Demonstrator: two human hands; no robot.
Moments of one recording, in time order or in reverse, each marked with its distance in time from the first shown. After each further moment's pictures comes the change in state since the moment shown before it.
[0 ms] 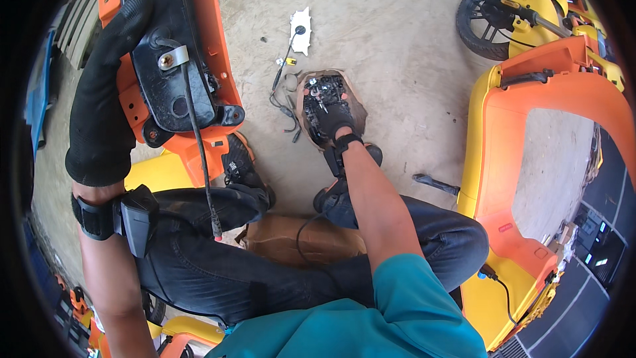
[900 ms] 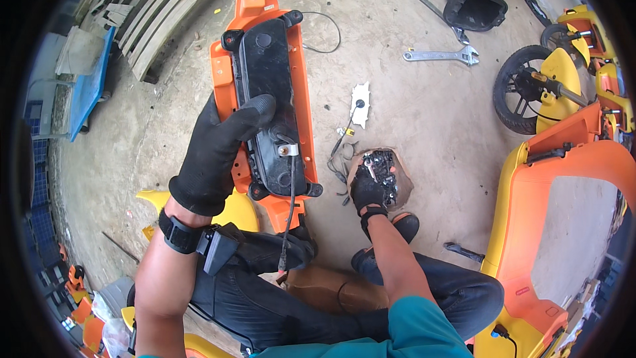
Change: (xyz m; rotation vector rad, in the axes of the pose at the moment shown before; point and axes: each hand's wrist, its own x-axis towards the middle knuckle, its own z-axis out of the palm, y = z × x) left_hand 0.012 0.019 0.022 -0.210 0.017 -0.073; right_hand 0.023 0.013 0.076 -2.100 0.676 0.326
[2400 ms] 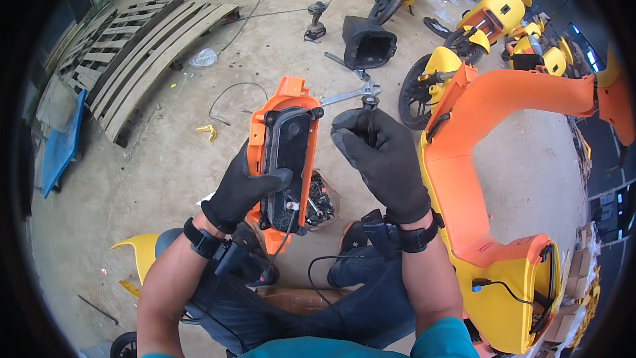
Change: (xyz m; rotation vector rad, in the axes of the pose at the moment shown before) left_hand -0.066 -0.026 0.076 0.090 -0.461 0.087; right_hand 0.019 0.535 0.000 2.874 0.167 0.556
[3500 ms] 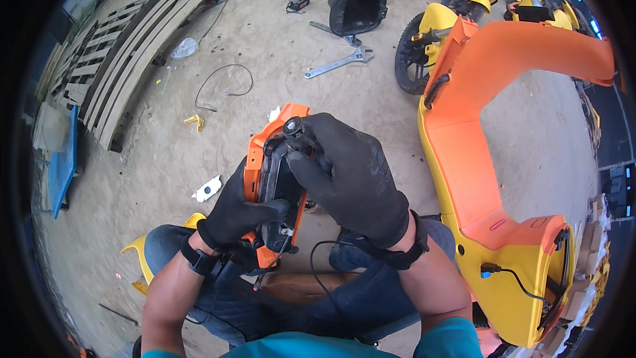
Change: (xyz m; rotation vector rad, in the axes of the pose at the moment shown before) left_hand -0.011 -0.042 0.022 0.067 -0.084 -0.175; right_hand -0.022 0.016 -0.008 -0.432 -0.115 -0.142
